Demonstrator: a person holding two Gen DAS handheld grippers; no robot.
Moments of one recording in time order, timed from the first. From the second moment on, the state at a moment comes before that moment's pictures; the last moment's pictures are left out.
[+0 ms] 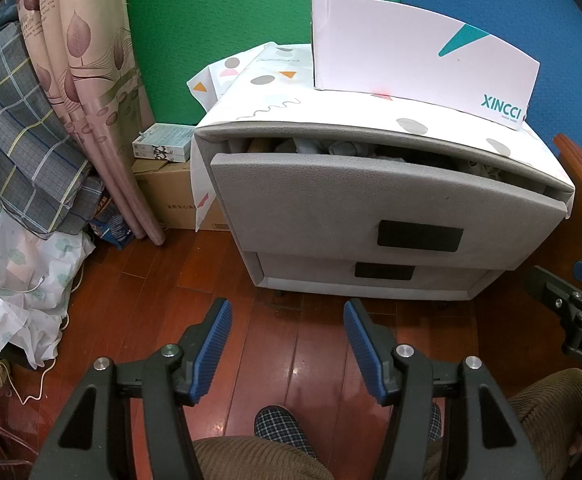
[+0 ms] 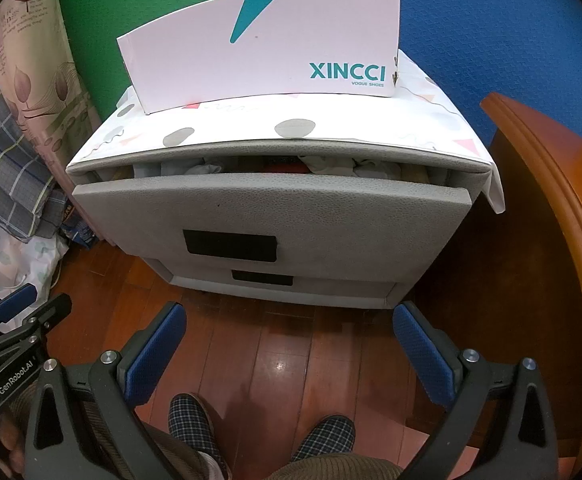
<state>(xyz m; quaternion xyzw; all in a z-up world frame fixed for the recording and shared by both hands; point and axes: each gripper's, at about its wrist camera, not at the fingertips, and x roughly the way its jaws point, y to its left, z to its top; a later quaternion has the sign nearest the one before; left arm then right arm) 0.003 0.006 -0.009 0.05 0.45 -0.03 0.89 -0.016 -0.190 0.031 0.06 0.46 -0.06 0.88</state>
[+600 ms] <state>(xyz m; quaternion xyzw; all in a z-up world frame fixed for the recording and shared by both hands) 0.003 0.007 -0.009 0.05 0.45 -0.03 0.89 -0.015 -0.191 0.030 0.07 0.46 -0.06 0.88</state>
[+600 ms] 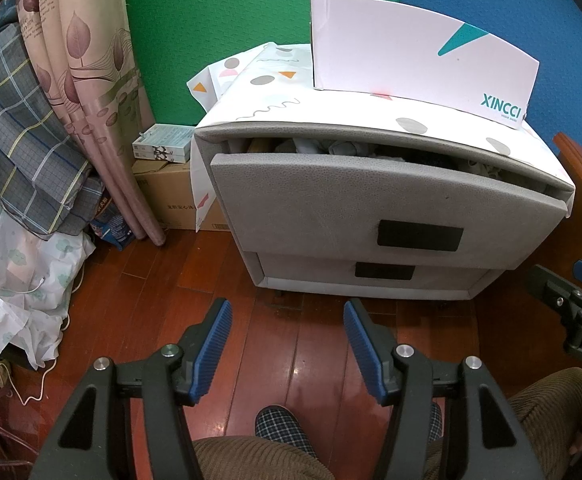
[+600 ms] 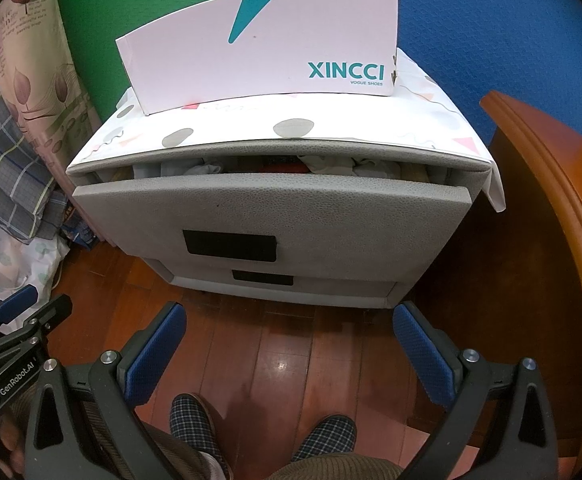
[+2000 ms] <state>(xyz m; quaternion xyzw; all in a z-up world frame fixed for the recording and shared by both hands) 0.144 0.095 -0.018 -0.29 0.51 -0.06 0.81 -0.020 -0.228 0.023 0.13 0.46 -0.06 0.88</state>
